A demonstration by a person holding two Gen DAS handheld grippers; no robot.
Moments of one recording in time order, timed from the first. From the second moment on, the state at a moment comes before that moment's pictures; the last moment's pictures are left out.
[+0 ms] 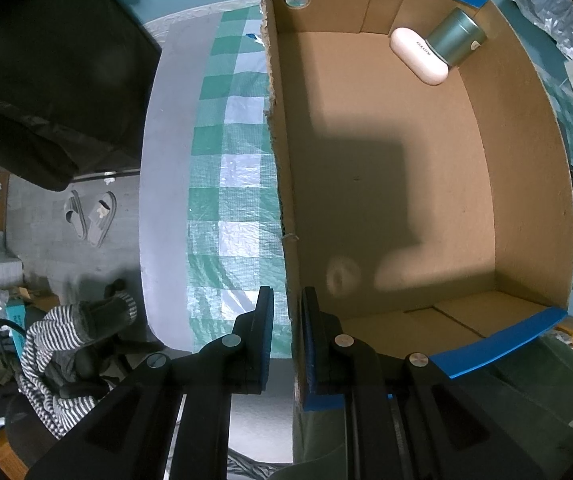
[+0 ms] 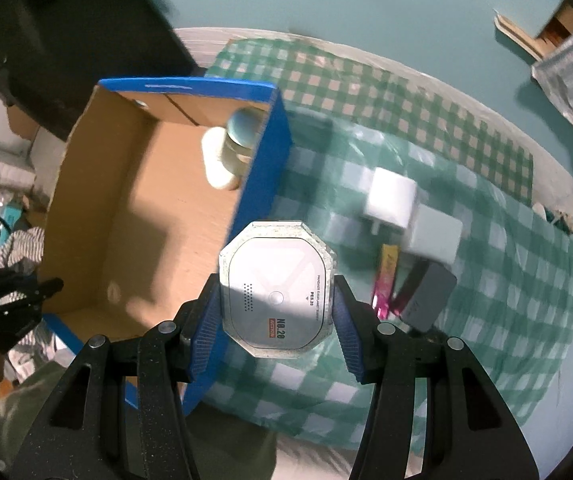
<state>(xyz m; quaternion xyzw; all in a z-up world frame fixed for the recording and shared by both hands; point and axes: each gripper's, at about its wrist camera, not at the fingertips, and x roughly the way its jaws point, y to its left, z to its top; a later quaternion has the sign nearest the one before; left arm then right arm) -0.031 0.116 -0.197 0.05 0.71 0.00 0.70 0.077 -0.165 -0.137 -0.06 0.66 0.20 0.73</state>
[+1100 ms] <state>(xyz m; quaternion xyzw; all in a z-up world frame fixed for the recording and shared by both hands) -0.033 0.120 -0.197 0.04 0.71 0.00 0.70 0.096 -0.044 -0.196 -0.19 0.65 0.29 0.67</state>
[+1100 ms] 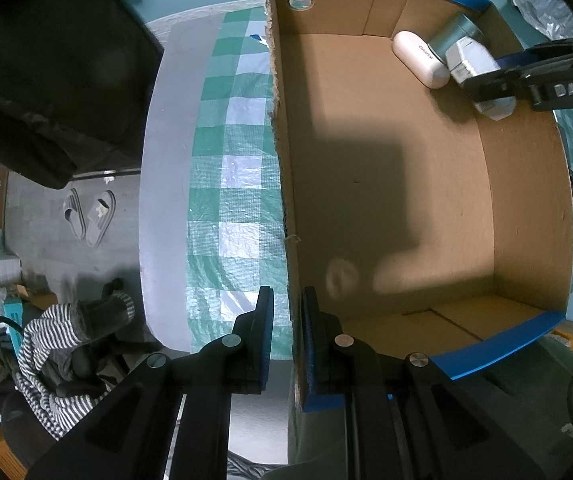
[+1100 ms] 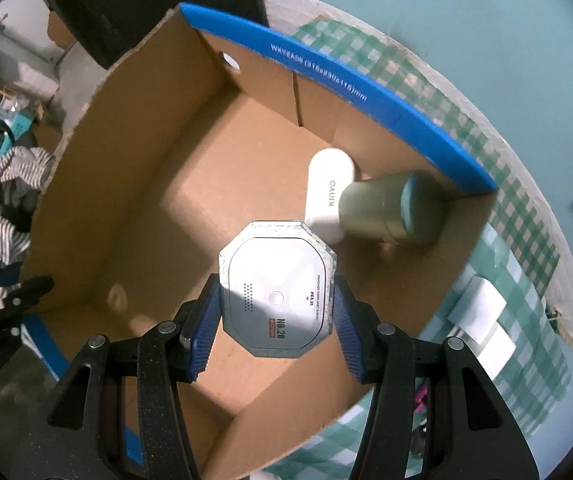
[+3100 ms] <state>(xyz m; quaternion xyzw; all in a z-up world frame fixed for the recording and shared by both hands) -0.033 0.109 -0.200 0.06 0.71 -0.01 0.70 0.073 -0.151 -0.105 -0.10 0.64 0.23 0.73</state>
